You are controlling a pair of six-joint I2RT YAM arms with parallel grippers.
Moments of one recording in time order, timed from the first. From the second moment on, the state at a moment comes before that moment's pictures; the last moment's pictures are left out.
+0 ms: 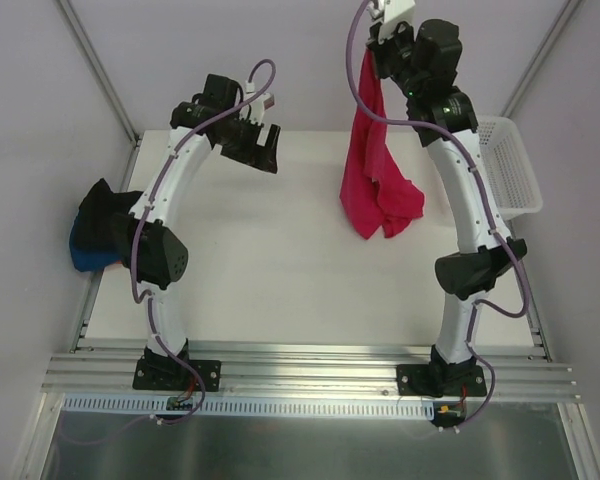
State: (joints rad) left arm -0.28 2.03 2.18 -1.08 0.40 0.10; right arm 0.37 1.95 2.46 -0.44 -0.06 -0.36
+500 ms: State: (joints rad) left arm -0.20 1.94 2.12 -1.02 0.12 0.07; right arm 0.41 1.90 2.58 -0.08 -0.15 -0.25
